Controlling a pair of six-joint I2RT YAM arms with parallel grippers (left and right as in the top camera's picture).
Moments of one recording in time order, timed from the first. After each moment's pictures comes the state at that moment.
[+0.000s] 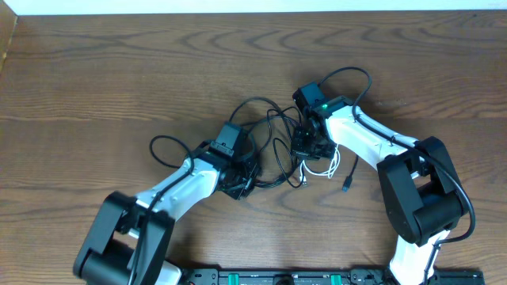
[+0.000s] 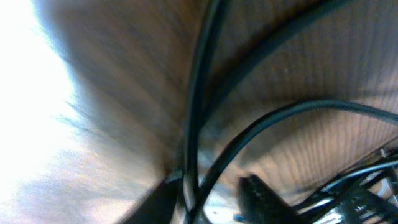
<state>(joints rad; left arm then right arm) -0.47 1.64 0.75 -0.39 0.34 -1.54 0.48 1.98 1.27 -0.79 -0.17 0.68</state>
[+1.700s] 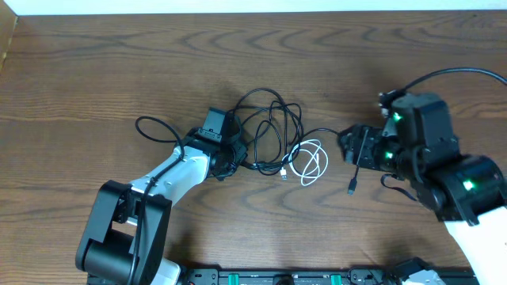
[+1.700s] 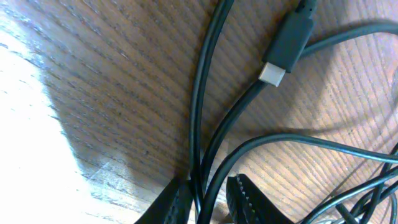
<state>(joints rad) -0.35 1.68 0.80 -0.35 0.20 -1.19 0.37 1.11 1.25 -1.06 -0.13 0.60</state>
